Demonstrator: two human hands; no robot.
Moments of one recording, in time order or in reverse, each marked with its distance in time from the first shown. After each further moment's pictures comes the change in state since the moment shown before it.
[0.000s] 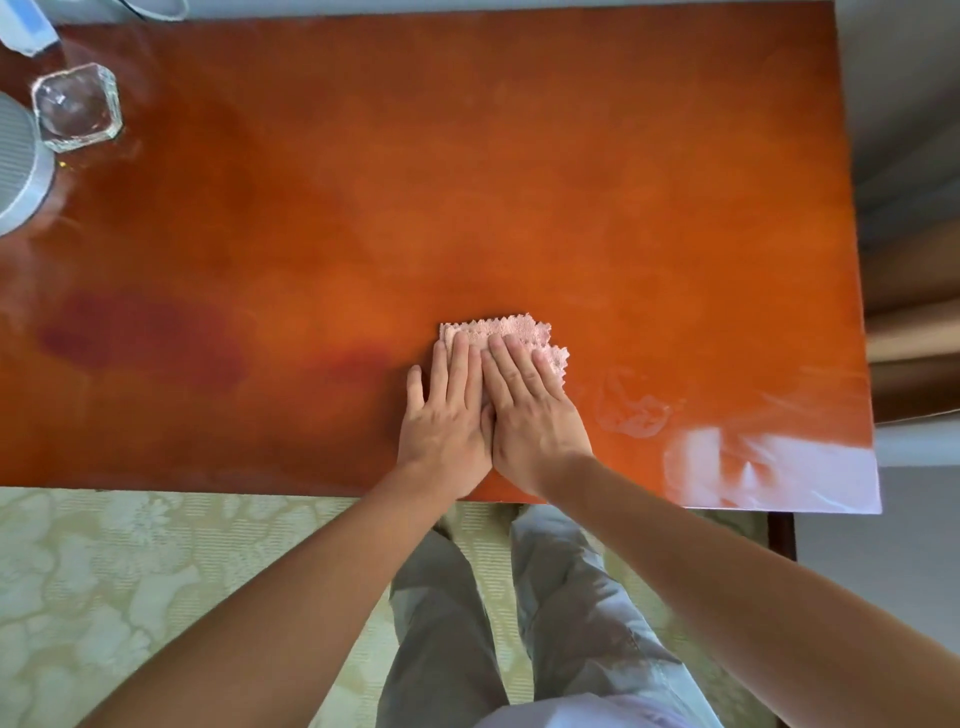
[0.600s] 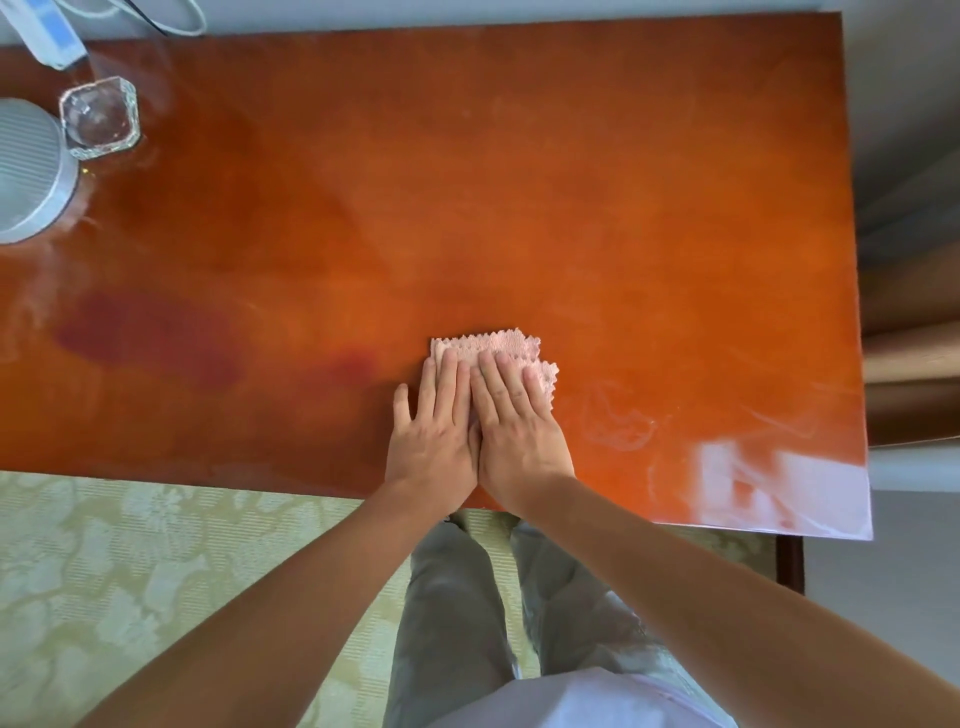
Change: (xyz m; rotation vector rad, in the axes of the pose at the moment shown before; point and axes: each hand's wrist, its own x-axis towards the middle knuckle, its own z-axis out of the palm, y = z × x) left_hand -0.012 0.010 -0.004 0.014 -0.043 -0.046; right_hand -0.006 -0.001 0.004 0.001 -0.056 0.002
